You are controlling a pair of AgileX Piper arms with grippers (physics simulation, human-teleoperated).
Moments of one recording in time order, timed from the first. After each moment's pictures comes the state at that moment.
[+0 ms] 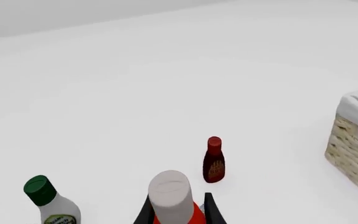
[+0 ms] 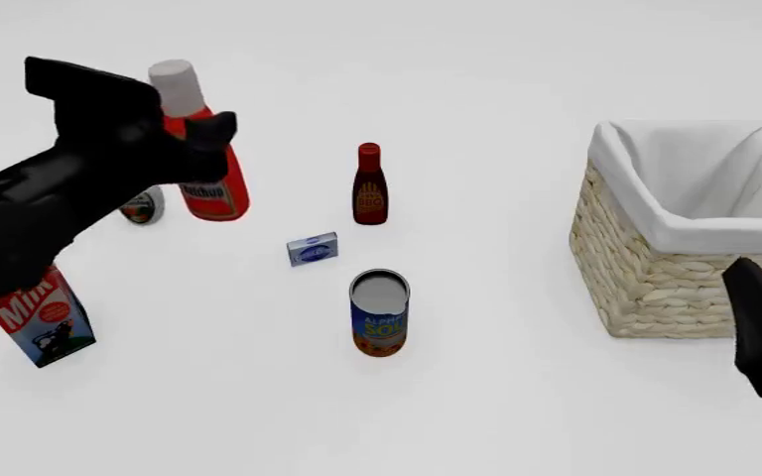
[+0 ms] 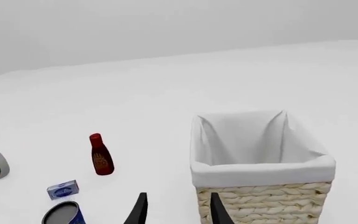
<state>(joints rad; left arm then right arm) -0.32 1.23 -0.79 -0.24 0.08 0.05 0.23 -0.19 -0.05 0.10</state>
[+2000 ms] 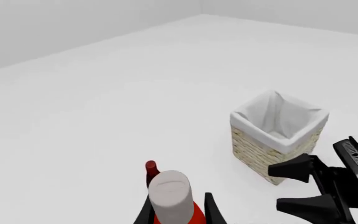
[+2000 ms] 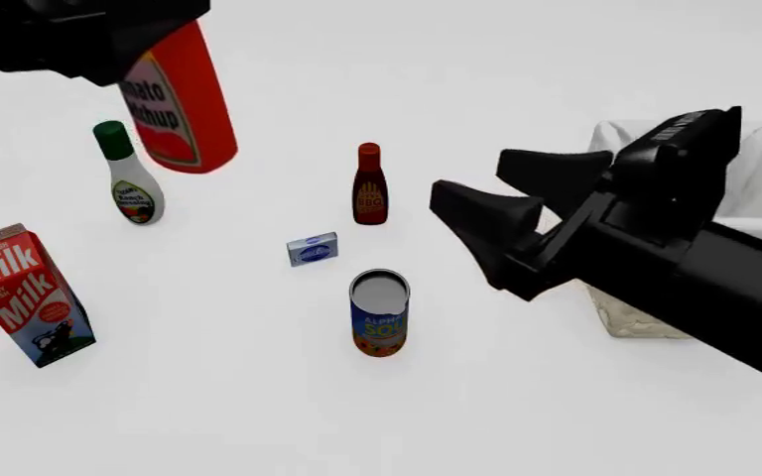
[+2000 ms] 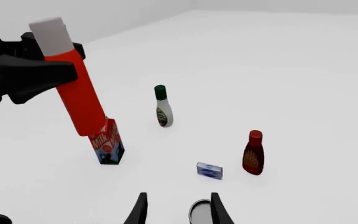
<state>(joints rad) -0.62 0.93 -1.19 0.43 0.11 0.77 0.94 -0.68 -0.11 0.11</state>
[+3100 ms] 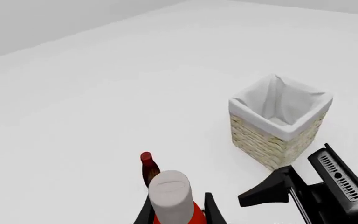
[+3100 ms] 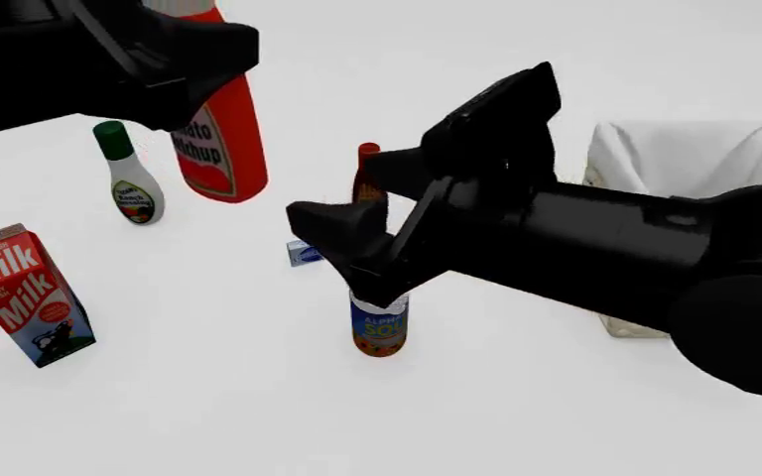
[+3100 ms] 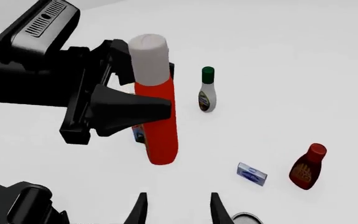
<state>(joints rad) -0.64 0.98 -1.13 0.37 0.12 0.97 1.18 -0.94 0.05 0.07</state>
